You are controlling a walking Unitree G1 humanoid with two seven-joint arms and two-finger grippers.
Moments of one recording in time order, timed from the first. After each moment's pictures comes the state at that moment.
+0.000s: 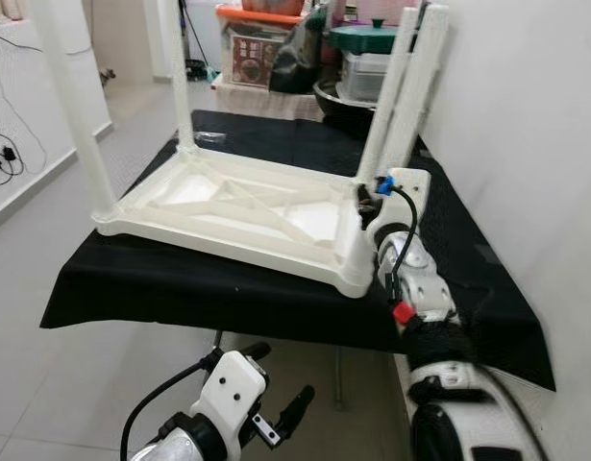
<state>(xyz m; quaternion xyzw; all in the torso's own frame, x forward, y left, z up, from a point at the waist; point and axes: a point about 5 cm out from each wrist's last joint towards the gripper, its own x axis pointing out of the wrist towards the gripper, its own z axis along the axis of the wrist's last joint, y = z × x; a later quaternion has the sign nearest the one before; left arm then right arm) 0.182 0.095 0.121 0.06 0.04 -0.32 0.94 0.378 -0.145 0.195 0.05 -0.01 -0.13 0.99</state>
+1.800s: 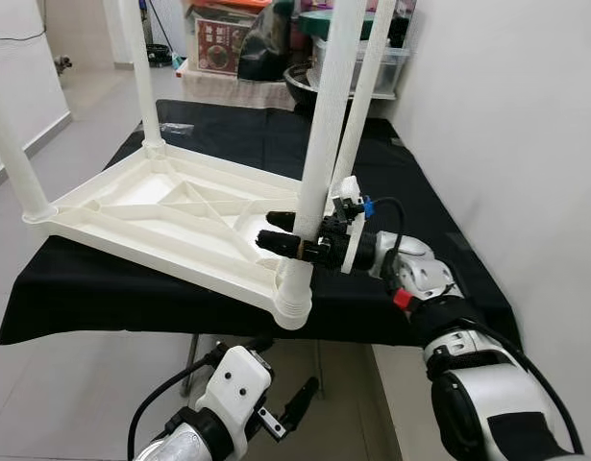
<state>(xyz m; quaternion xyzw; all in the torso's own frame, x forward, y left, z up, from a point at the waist) 0.184 0.089 0.122 0.06 0.03 -0.32 0.94 0.373 -0.099 0.196 0.07 -0.01 0.53 0.84</state>
